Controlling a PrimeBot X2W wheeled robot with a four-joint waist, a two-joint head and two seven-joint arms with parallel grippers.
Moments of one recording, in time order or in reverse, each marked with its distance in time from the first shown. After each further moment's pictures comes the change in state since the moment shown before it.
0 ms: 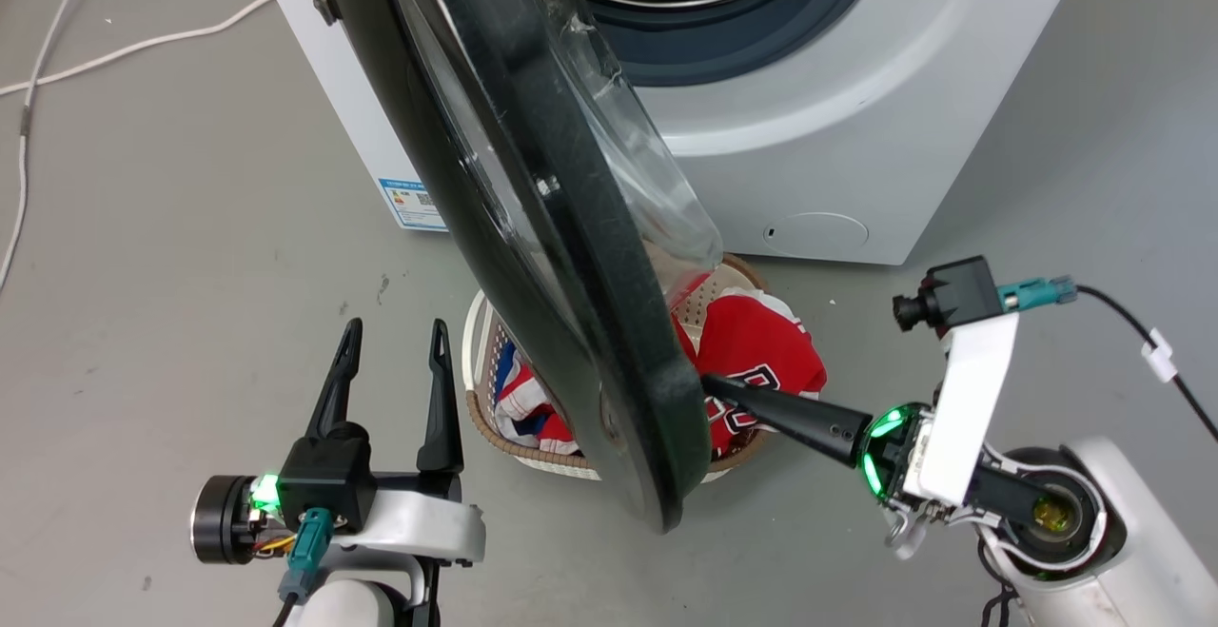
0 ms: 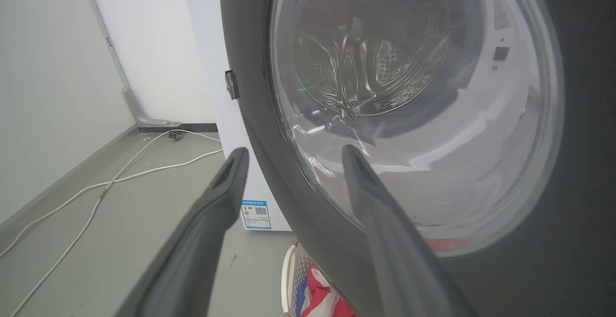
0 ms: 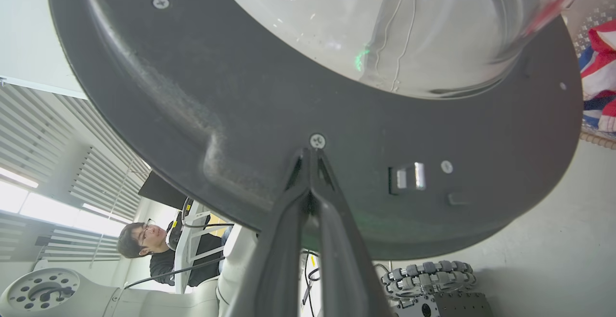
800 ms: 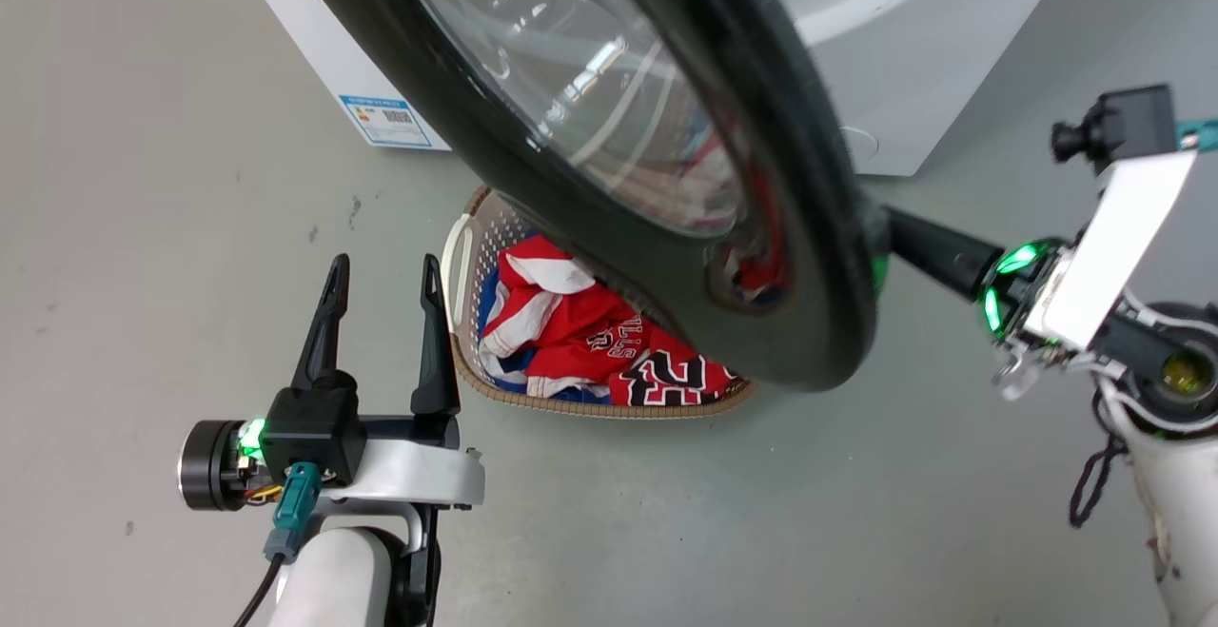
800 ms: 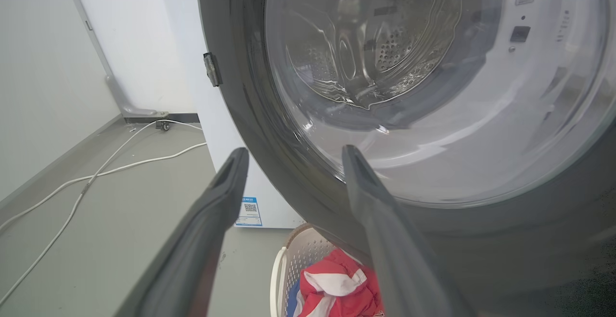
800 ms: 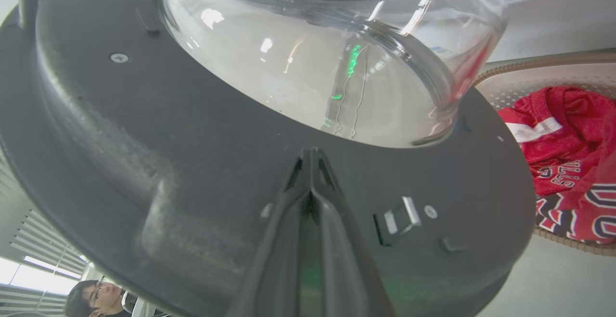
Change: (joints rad) left arm -0.086 0.000 -0.001 -0.022 -0.012 0.014 0.000; right arm -0.212 -0.092 -0.123 0.074 -0.016 0.000 -0.022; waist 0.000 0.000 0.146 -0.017
